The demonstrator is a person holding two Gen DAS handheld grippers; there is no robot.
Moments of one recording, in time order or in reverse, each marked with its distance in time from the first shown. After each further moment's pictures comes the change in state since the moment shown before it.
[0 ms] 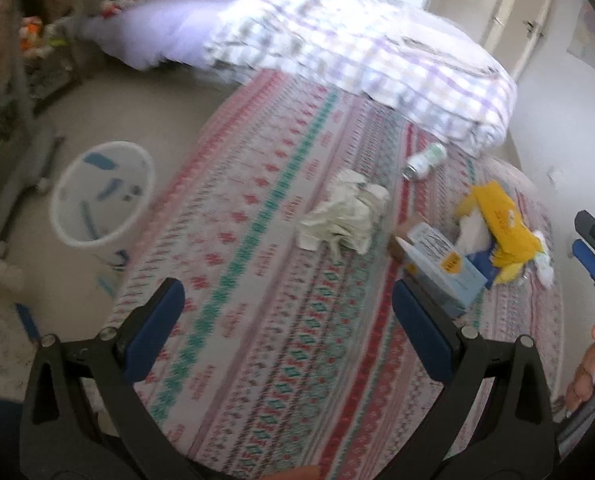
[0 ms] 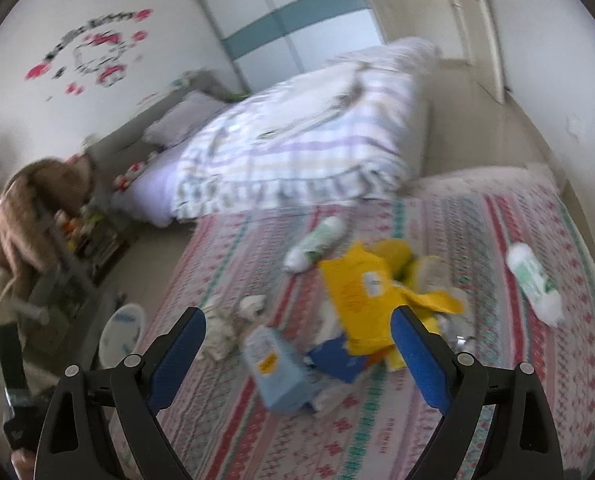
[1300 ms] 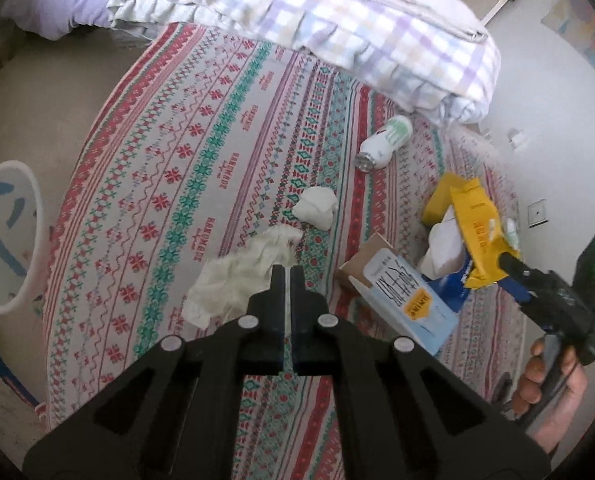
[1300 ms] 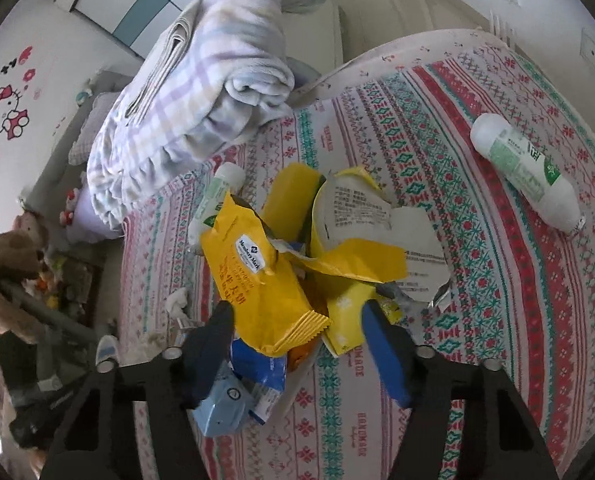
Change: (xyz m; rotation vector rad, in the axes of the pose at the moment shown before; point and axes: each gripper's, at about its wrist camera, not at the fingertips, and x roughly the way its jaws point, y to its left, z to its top) left arm 0.059 -0.020 0.059 0.051 0.212 -0.203; right arm 0.084 -0.083 -0.018 0.348 0.275 -0.104
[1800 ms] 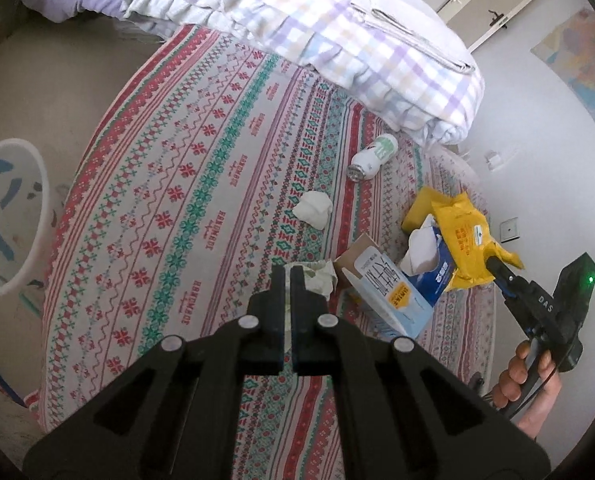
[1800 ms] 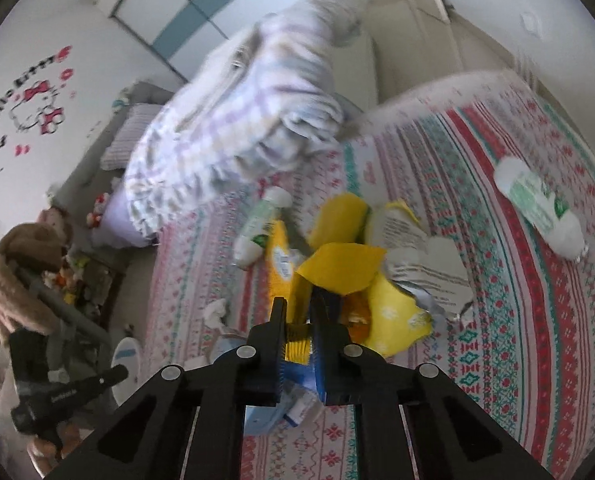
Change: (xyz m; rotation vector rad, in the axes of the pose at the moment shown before) left arm -0.023 0.026 -0.007 -0.066 -0.025 -0.105; right arm -0.035 0.024 -0.010 -0.091 -0.122 0.100
